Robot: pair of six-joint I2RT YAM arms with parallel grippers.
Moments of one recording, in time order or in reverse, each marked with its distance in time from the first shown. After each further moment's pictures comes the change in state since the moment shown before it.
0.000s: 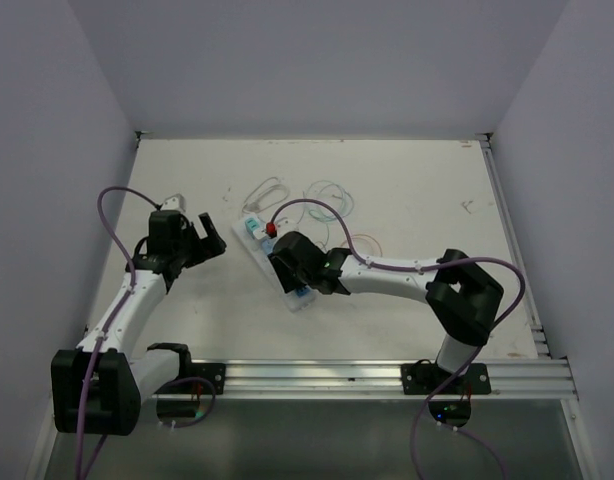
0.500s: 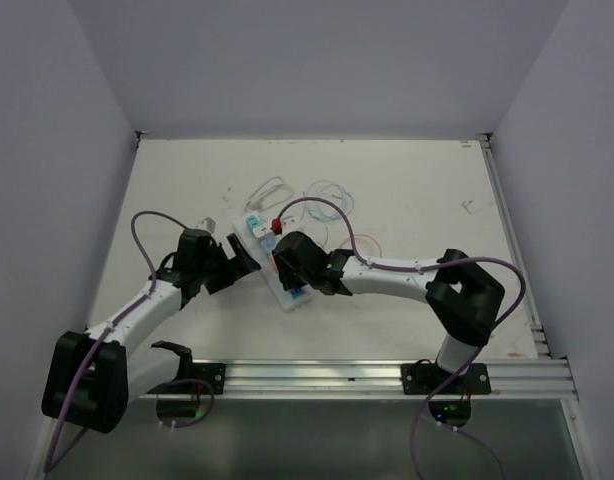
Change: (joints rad) left arm -0.184 0.026 -0.178 0.129 0.159 -0.290; right arm -0.008 0.005 -0.018 0.048 -0.001 0.078
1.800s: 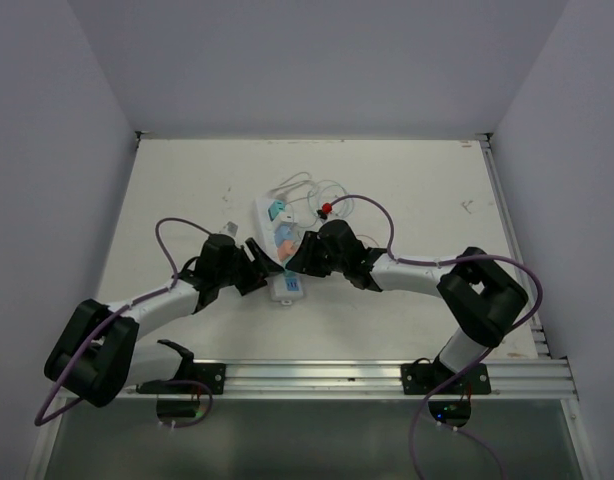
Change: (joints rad) left arm -0.215 0.148 -0.052 0.312 0.025 -0.303; right arm -0.221 -0.094 -0.277 0.383 -0.327 0.432
